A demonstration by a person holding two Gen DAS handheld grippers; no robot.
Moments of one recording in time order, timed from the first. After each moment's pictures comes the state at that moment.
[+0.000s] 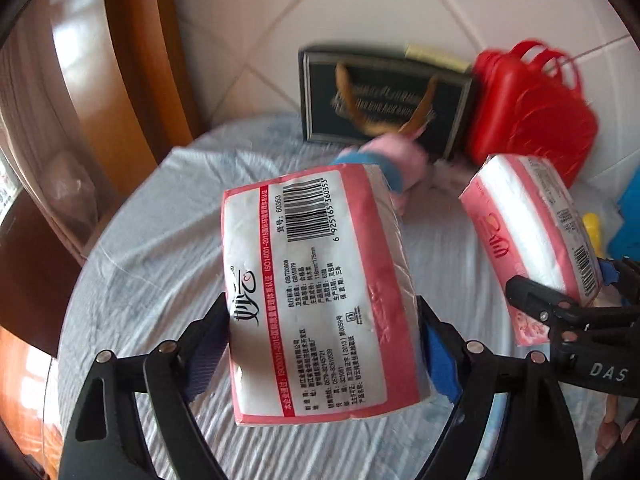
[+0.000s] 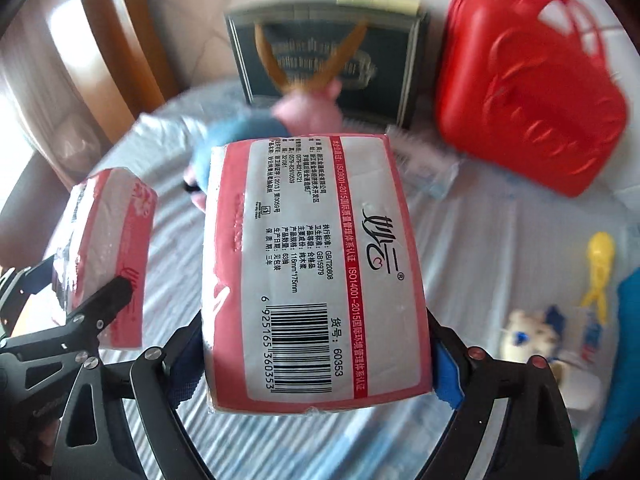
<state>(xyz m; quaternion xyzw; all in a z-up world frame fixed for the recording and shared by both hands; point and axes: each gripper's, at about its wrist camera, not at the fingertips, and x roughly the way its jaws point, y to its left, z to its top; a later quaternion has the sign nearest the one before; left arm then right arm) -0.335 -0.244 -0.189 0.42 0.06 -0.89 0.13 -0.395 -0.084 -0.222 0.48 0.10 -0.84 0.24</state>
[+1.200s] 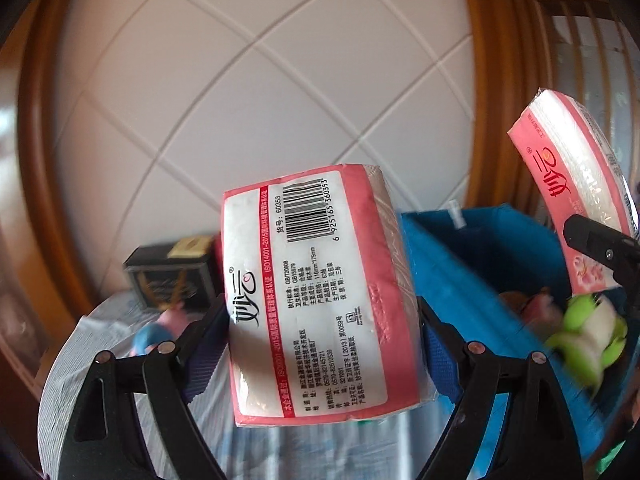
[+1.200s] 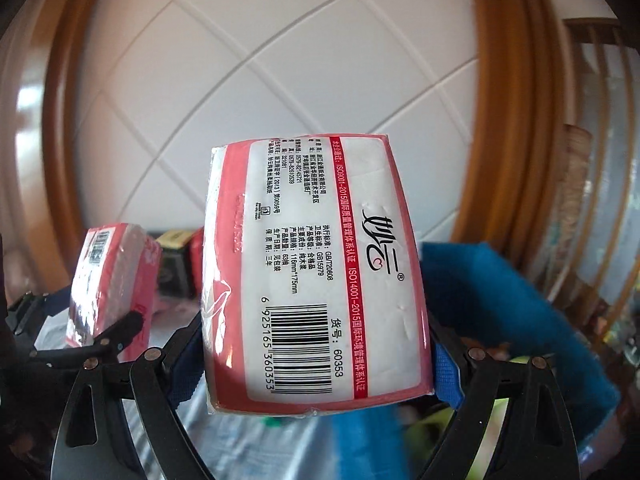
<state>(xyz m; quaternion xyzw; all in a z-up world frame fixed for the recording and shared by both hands) -0.225 0.096 0.045 0.22 -0.01 -0.97 -0.07 -0.192 0.282 0.071 0.20 0.05 -0.98 0.02</state>
